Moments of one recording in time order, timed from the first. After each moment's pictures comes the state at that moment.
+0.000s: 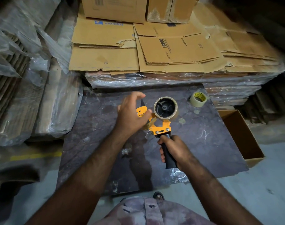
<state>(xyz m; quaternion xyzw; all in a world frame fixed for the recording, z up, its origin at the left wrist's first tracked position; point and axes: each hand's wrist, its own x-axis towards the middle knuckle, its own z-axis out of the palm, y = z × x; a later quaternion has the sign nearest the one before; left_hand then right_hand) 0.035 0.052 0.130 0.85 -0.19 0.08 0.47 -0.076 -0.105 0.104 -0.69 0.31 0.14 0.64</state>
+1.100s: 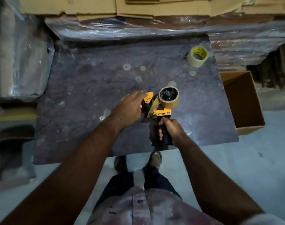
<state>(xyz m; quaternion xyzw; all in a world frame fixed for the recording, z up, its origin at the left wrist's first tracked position) -0.001 -0.066 0.021 0.93 -0.27 -0.14 0.21 -0.087 -0.247 -0.029 -0.59 0.41 0.24 0.65</state>
